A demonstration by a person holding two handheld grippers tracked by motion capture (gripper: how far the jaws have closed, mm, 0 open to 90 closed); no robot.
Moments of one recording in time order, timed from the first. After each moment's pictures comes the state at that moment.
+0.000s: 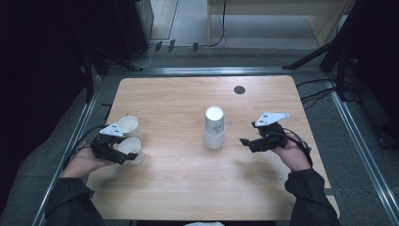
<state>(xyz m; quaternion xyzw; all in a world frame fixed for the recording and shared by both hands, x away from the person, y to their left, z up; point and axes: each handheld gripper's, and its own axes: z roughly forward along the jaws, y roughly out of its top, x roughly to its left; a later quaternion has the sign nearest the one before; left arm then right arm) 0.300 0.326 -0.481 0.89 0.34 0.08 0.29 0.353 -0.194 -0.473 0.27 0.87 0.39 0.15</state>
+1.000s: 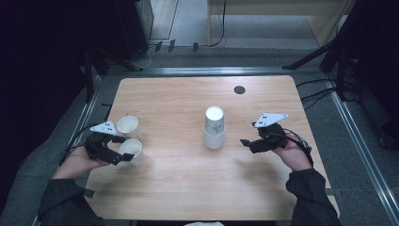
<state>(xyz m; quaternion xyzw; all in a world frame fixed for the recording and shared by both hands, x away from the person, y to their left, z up) 0.293 0.337 -0.460 0.88 0.34 0.05 0.32 0.353 -0.194 -0.475 0.26 0.88 0.37 0.16</state>
